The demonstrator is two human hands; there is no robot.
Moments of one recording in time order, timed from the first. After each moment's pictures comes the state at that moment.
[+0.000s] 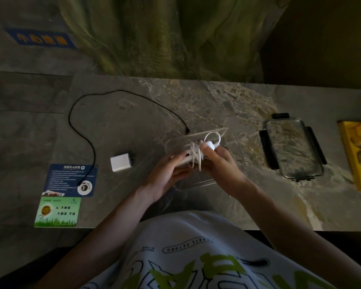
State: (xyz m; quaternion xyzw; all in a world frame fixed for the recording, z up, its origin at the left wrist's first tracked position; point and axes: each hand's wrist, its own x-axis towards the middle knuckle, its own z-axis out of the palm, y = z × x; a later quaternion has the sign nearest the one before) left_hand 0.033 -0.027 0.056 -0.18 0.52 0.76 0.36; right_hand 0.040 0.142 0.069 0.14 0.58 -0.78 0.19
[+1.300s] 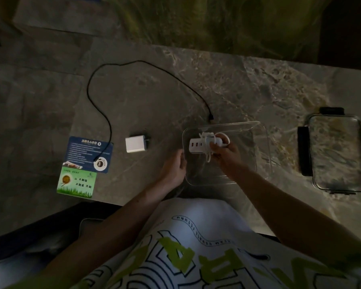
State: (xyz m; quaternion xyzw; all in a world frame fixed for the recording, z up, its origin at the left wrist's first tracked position) left_hand 0.032 -0.040 -0.045 -0.15 0.82 0.47 0.30; right_hand -0.008 0.146 -0.056 0.24 0.53 -0.77 0.26
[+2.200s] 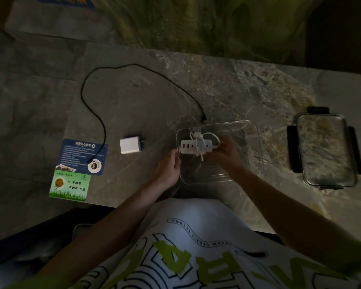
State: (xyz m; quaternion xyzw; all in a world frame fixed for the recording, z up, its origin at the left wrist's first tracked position) left_hand 0.035 -0.041 -0.044 -0.13 0.82 0.47 0.29; right_hand 0.002 0.163 -0.047 0.15 0.71 -0.65 0.23
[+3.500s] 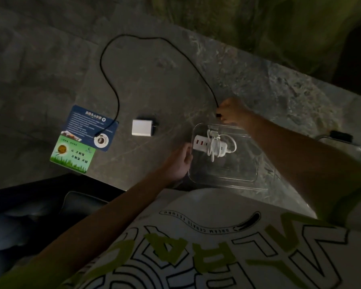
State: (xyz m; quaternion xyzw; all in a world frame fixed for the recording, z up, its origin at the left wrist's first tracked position) left_hand 0.033 -0.047 -0.049 -0.11 0.81 0.49 0.28; right_hand -0.162 0.112 -0.051 0.08 0.86 -0.33 0.38
